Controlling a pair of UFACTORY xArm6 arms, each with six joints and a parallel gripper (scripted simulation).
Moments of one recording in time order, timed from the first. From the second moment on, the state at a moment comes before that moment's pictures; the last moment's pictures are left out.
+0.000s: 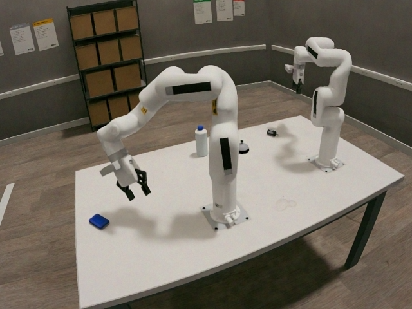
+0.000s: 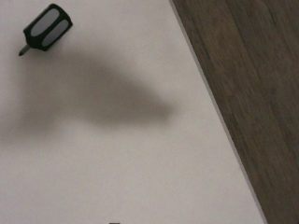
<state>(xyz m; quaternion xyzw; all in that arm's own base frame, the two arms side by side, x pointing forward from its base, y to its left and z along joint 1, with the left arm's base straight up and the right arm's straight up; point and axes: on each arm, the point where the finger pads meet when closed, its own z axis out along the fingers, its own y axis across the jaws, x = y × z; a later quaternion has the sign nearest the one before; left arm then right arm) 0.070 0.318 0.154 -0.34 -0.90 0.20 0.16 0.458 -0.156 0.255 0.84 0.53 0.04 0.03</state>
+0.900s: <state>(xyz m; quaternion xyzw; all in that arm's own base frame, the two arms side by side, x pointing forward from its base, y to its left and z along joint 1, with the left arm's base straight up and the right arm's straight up) 0.036 0.363 0.197 -0.54 -0.83 0.12 0.03 0.458 -0.156 0.255 0.84 0.53 0.04 0.03</state>
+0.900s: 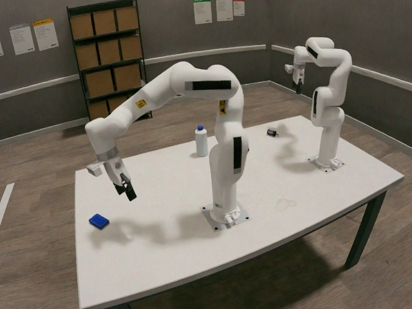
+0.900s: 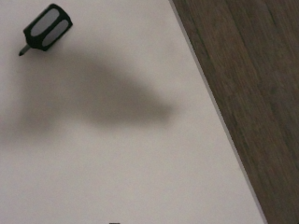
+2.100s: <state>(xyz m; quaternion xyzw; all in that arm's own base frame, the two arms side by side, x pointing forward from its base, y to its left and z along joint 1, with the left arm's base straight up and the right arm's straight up) -0.006 0.396 0.243 -0.68 -0.73 0.01 0.00 0.458 -0.156 0.255 0.84 0.53 0.04 0.03</state>
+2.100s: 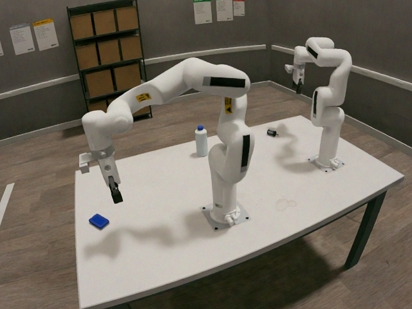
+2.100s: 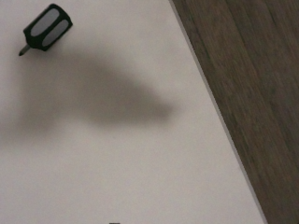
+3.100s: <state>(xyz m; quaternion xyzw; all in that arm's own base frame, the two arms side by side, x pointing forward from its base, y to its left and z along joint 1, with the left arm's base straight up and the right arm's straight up) -0.011 0.399 0.248 -0.70 -0.72 0.00 0.00 0.467 -0.123 0.249 0.80 0.59 0.04 0.03</state>
